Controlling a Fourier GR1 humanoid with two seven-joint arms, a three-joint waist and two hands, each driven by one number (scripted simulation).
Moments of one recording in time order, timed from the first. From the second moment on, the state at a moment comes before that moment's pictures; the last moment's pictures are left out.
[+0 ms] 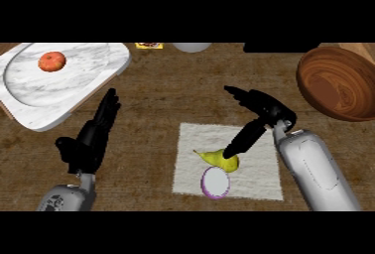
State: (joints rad) left arm -0.13 0.17 -0.17 -1.55 0.06 0.19 0.07; right arm -0.53 -0.17 0.19 -1.38 0.09 0.39 0.78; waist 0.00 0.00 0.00
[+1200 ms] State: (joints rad) left arm -0.12 0.10 -0.10 -1.55 0.00 0.11 0.07; right arm -0.38 -0.03 0.14 -1.35 0.15 0.34 0.66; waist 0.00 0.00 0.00
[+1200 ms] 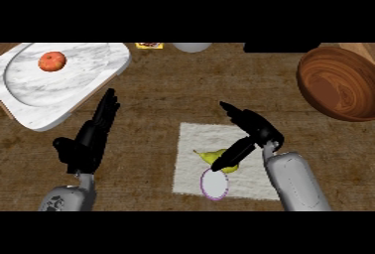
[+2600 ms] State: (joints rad) left arm -0.13 0.06 -0.07 -1.54 -0.04 0.09 0.08; right arm -0.37 -0.08 0.26 -1.19 0.40 0.40 0.35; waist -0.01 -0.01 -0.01
